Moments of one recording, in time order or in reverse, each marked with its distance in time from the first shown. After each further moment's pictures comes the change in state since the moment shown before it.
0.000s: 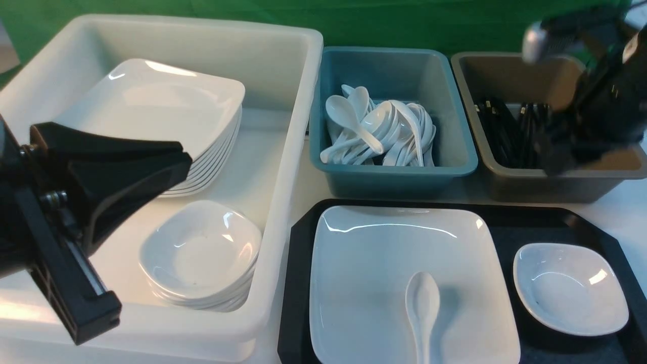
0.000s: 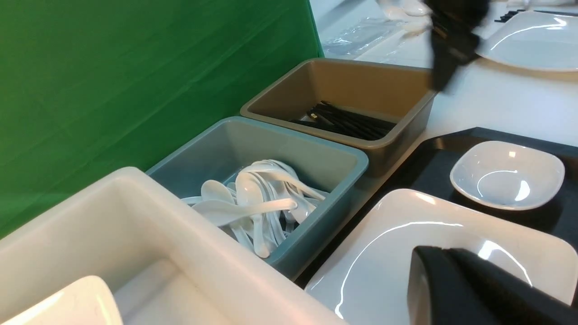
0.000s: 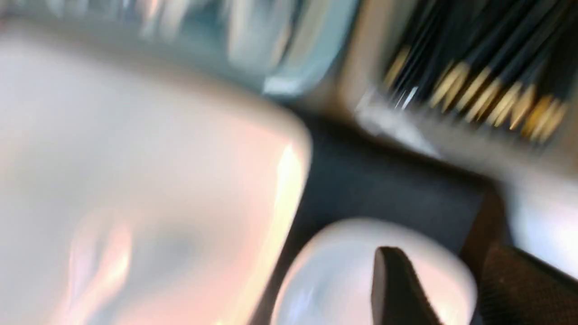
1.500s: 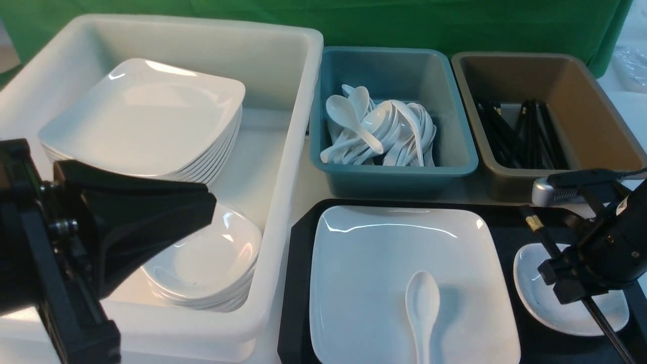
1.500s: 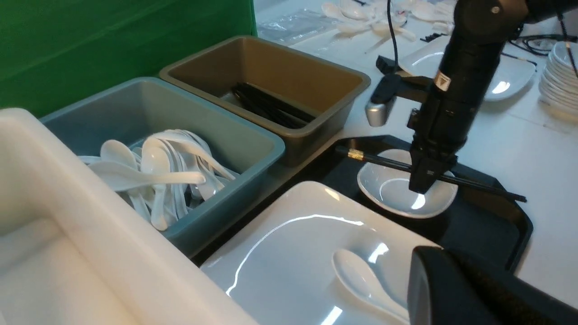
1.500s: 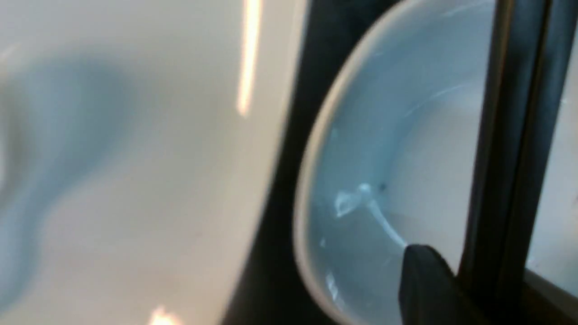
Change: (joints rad) right arm -0.141 -0.015 0.413 0.169 -0.304 -0.039; left arm 0.000 -0.001 0.000 -0.077 0.096 -0.175
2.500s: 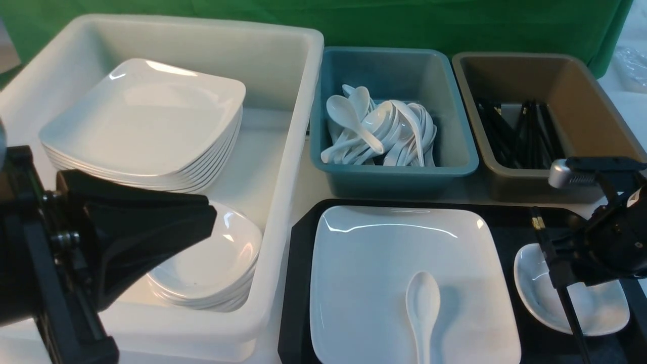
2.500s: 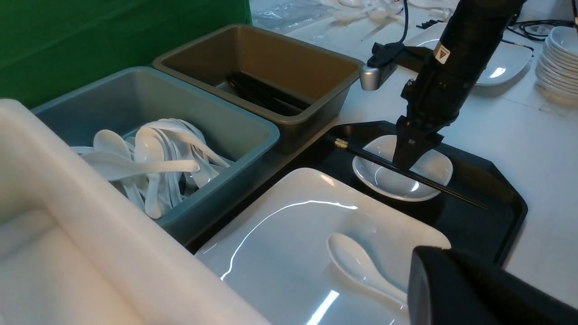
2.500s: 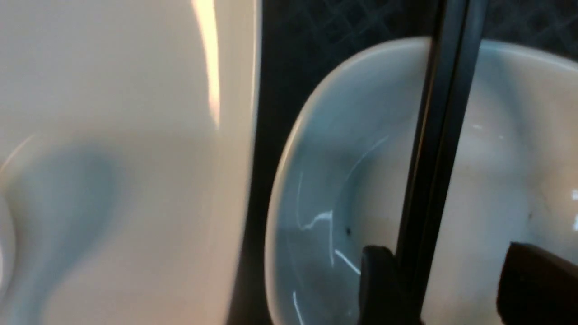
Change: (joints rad) right arm -0.058 0.033 0.011 0.002 -0.103 0.120; left arm 0.000 0.000 0.000 0.036 0.061 -0.004
